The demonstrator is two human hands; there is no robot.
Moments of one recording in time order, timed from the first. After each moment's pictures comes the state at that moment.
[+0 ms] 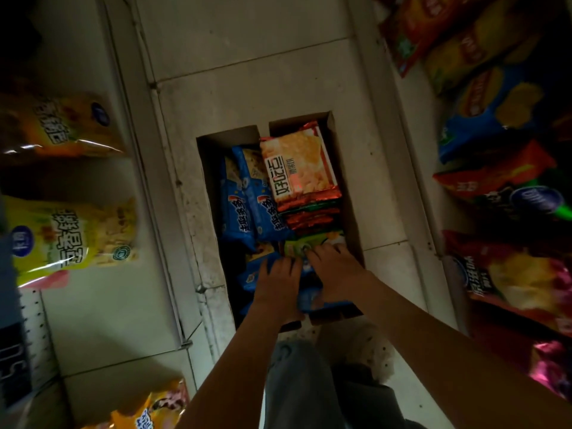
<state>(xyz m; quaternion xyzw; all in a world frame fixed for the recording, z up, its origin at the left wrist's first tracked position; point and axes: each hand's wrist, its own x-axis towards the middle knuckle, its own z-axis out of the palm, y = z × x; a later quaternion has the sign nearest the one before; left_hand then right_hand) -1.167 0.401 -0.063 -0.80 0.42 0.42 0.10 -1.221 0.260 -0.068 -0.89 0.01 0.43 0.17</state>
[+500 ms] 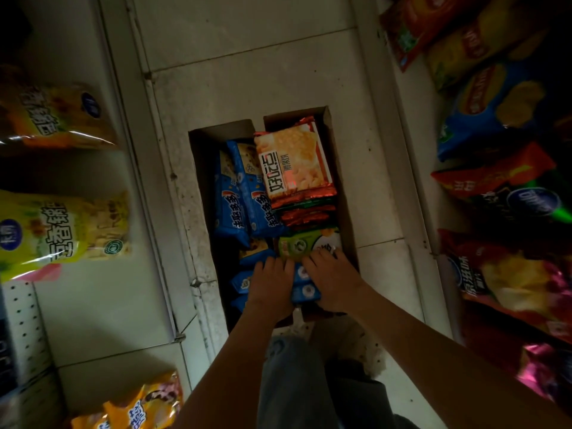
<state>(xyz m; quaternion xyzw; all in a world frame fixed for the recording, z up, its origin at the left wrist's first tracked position) -1.172 0.396 -0.073 -0.81 0.40 0.41 0.11 -1.243 0.265 -0.077 -0.92 -0.01 0.37 0.16</state>
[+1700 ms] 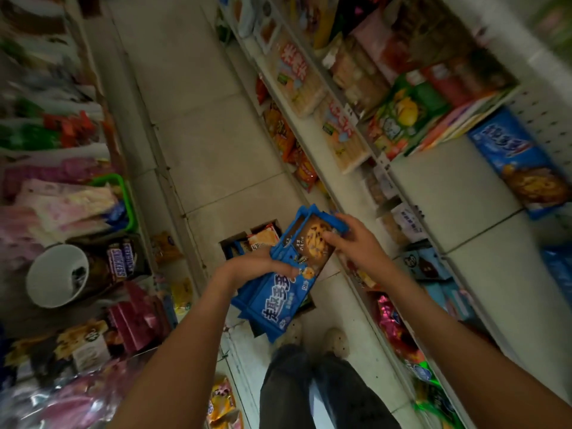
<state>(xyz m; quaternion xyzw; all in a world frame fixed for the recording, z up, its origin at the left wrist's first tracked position) -1.079 0.324 0.438 -0.62 0.17 0.72 -0.25 -1.245 0.170 0.441 -0.66 0.42 -0.02 0.62</state>
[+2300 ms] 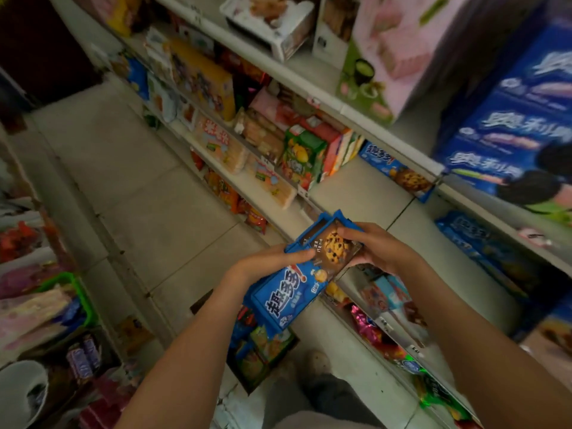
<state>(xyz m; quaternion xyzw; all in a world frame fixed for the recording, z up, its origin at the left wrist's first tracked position) -1.141 0.227 0.536 -0.60 0.33 0.70 -0.18 -1.348 0.119 0.541 -0.52 0.47 -0.08 0.71</state>
